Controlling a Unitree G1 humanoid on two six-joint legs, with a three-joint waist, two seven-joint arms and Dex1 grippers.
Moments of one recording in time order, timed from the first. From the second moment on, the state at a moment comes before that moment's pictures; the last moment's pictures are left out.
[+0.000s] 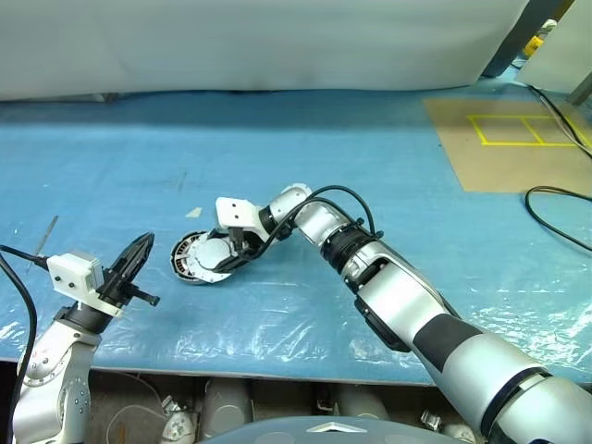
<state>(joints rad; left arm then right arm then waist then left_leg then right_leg) 0.25 0.38 0.40 -0.24 -0.51 -0.05 -0.67 -1.15 0.08 0.48 1.08 -0.10 -0.12 1.22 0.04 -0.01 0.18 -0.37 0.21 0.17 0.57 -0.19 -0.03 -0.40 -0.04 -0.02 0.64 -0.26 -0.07</state>
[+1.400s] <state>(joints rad) 0.18 0.39 0.32 -0.19 -0.50 -0.03 -0.70 -1.13 0.05 0.32 1.12 -0.17 -0.09 1.04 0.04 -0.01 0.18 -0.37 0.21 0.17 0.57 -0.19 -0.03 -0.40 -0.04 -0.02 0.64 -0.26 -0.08</state>
